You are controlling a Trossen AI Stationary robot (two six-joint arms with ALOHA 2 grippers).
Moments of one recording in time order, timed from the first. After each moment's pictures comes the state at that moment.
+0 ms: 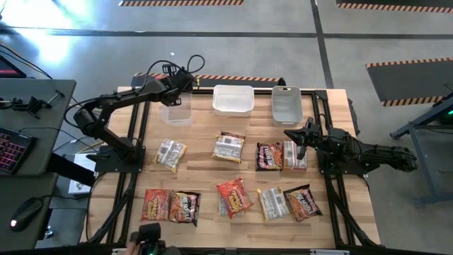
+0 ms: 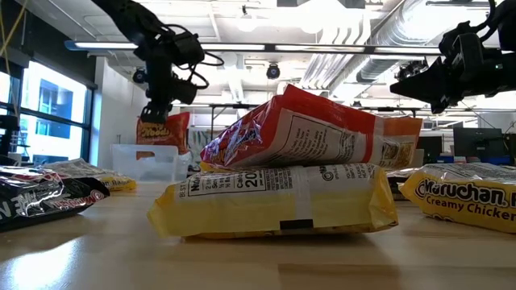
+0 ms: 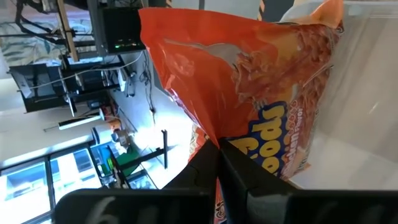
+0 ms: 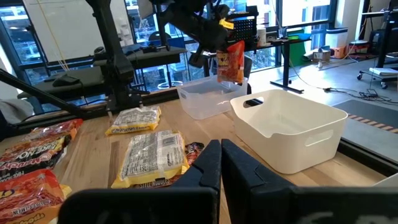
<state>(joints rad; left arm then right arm) 0.70 1.52 1.05 -0.50 -0.83 0.82 -0.15 0.07 0.01 0.05 0.19 0.12</state>
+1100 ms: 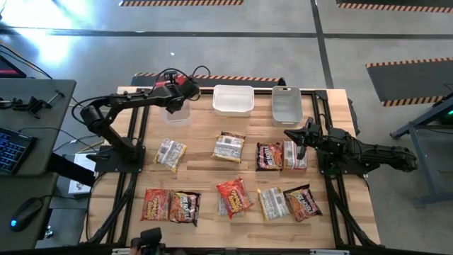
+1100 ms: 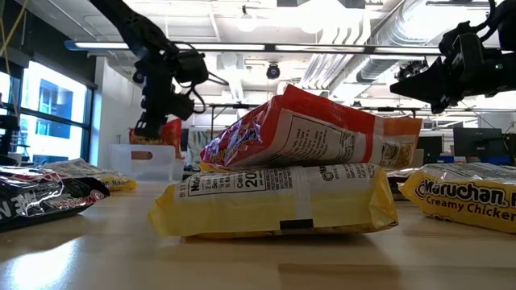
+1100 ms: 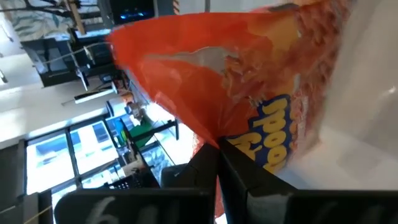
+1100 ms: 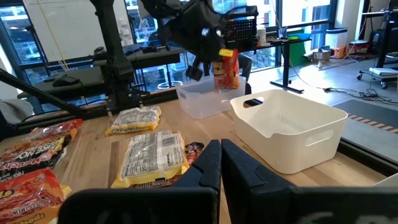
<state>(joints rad) 0.65 1.59 0.98 -0.52 -0.98 0.69 -0.15 0.07 0.01 0.05 0.19 0.12</state>
